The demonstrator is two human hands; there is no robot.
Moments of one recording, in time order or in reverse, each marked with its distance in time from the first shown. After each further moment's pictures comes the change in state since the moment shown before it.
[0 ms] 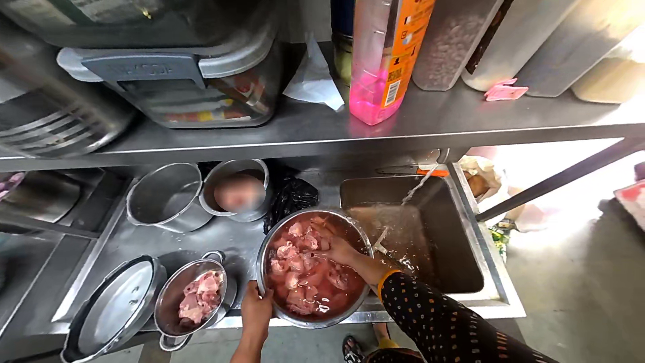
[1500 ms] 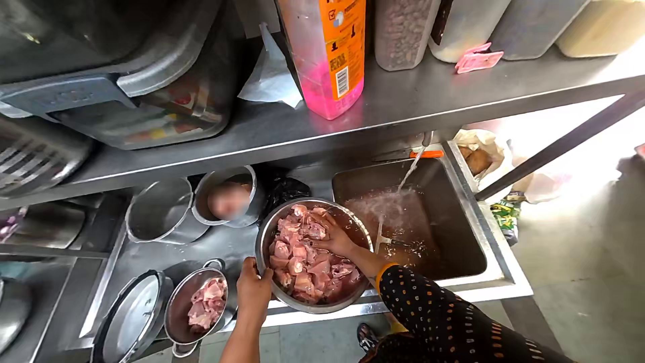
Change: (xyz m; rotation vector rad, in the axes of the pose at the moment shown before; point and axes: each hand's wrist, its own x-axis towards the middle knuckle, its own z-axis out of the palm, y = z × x) left_hand -0.011 0.097 0.000 0.071 -0.030 0.106; right_hand -0.038 -0.047 -0.041 0.222 0.149 0.048
